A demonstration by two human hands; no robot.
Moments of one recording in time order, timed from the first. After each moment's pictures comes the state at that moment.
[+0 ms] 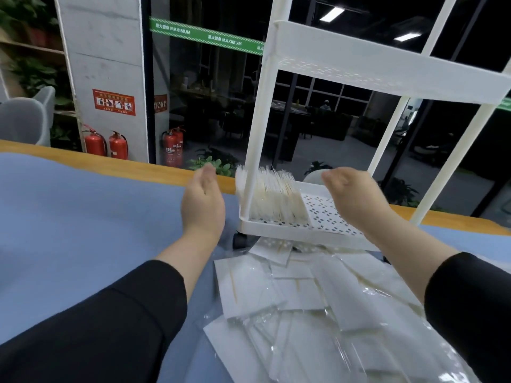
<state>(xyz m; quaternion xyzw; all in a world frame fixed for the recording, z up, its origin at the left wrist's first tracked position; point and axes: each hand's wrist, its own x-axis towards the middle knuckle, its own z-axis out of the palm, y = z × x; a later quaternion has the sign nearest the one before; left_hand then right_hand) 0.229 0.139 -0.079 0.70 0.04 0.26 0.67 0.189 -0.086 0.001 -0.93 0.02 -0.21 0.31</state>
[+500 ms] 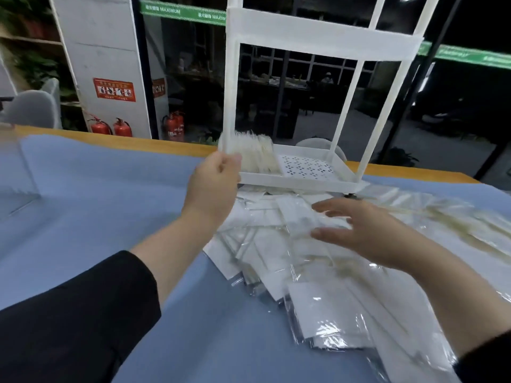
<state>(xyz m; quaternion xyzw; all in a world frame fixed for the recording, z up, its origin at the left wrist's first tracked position) 0.078 0.104 -0.052 0.77 -0.04 0.17 0.61 0.006 -0.148 -0.032 -0.97 -0.06 0.00 0.23</state>
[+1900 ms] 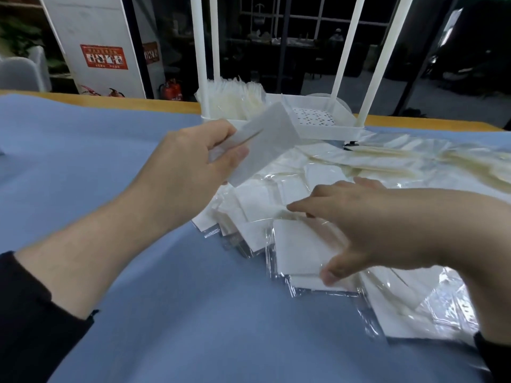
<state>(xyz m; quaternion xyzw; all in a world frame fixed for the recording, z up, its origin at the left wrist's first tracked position) 0.013 0.103 -0.066 0.87 -0.21 0.18 0.41 -0.038 -0.135 -0.036 -0.97 -0.20 0.14 -0.07</state>
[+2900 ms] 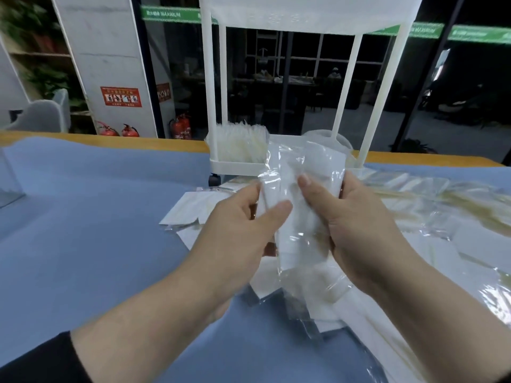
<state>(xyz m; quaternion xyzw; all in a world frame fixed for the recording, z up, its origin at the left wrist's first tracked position) -0.016 0.052 -0.066 0.68 -0.14 -0.01 0.72 -0.005 -0.106 -0.059 -0.68 -0.03 -0.10 0.73</state>
